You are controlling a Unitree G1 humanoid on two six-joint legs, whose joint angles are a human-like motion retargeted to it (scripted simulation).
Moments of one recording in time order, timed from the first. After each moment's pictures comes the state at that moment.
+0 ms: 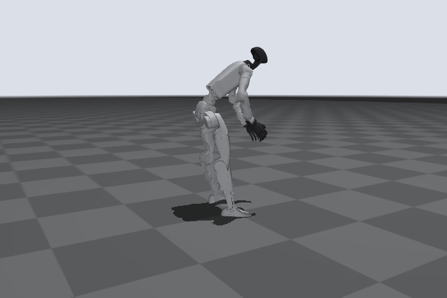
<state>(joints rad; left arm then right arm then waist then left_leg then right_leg) -0.92 0.33 -0.60 1.05 -0.22 -0.14 0.47 -0.51 -0.47 0.59 0.47 0.28 -0.16 -0.52 -0.14 -0.05 0.52 -0.55 0.00 0.35 -0.09 0.14 -0.26 -0.57 -0.26 -0.42 -0.02 0.28 0.26</state>
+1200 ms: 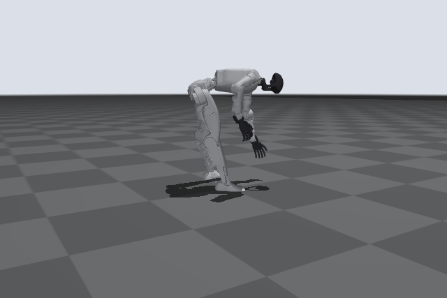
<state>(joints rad) -1.48 0.79 -0.66 1.27 -0.55 -0.14 0.49 -0.65 -0.51 0.69 0.14 0.14 -0.18 -0.69 -0.38 -0.14 0.52 -1.21 0.14 0.55 -0.09 0.26 -0.26 -1.31 -0.12 -0.32 -0.09 0.43 0.26</state>
